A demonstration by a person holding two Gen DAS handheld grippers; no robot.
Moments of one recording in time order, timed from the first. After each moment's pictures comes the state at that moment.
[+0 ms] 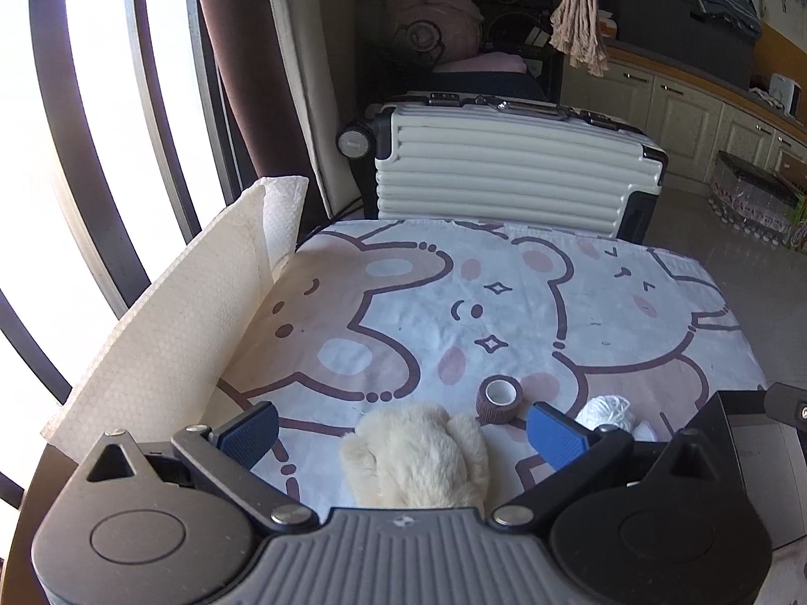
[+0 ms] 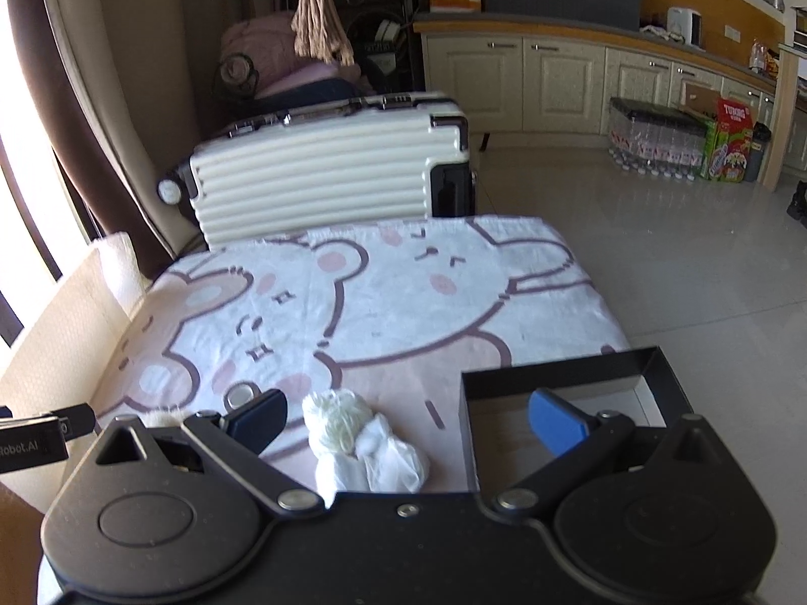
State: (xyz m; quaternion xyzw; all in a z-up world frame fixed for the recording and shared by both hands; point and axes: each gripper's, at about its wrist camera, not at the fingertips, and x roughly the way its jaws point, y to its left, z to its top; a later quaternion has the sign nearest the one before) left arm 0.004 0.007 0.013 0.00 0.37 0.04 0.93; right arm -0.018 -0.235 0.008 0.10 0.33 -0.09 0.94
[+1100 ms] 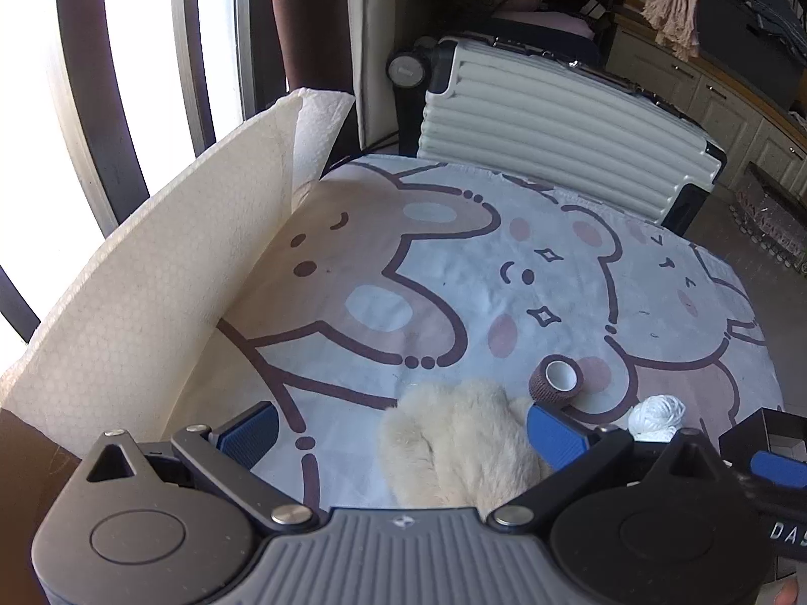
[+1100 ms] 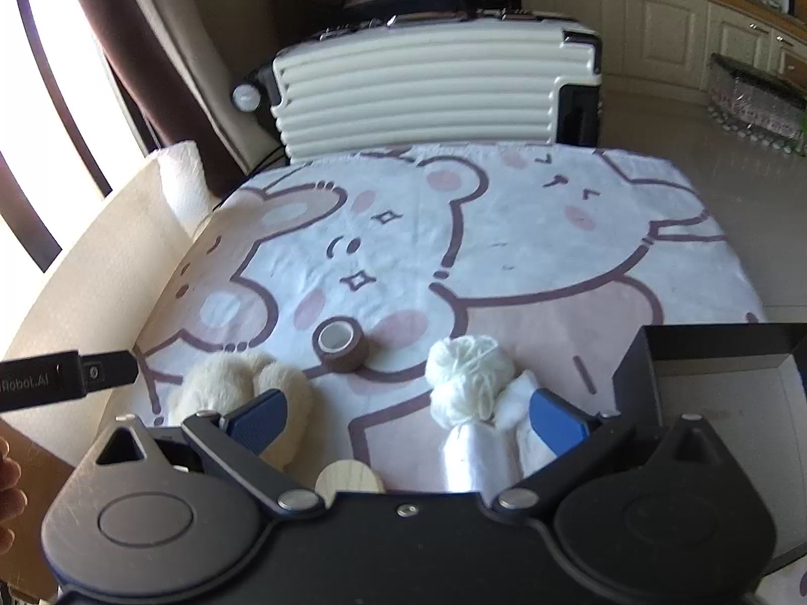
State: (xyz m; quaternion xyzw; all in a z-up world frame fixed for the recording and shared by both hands) left arm 0.045 0.070 -0.034 -0.06 0.44 0.05 0.90; right arm 0.049 -0.166 -0.060 0.08 0.44 0.02 0.89
